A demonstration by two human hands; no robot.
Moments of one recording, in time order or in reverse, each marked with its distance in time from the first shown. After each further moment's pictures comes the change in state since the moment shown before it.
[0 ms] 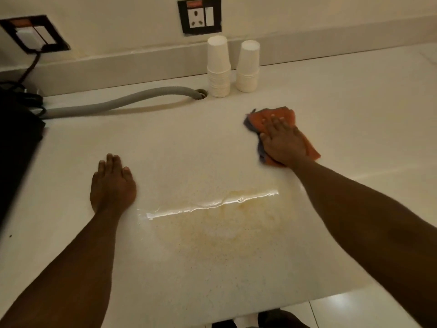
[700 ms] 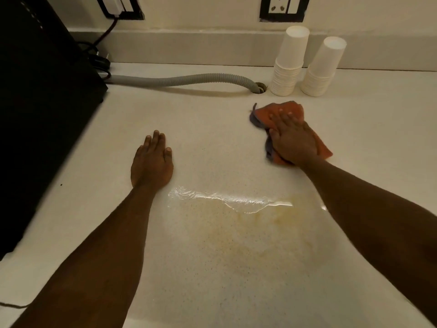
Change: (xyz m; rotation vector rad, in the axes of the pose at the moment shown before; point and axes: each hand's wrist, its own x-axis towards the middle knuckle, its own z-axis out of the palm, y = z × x) left_hand -0.002 0.002 -0.001 -0.035 0.021 -0.021; right_hand 0.055 -0.087 0.016 -0.020 -0.034 -0.317
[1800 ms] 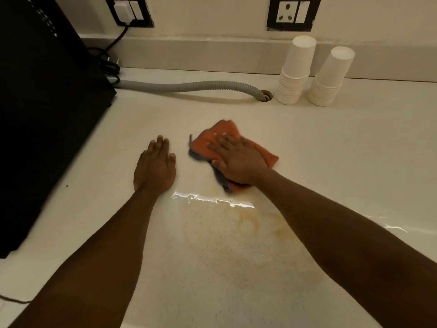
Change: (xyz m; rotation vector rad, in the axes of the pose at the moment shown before) left_hand 0.002 0.001 -0.004 -0.012 -0.021 -0.025; right_hand -0.011 -0.115 0.012 -0.047 -0.139 -0.480
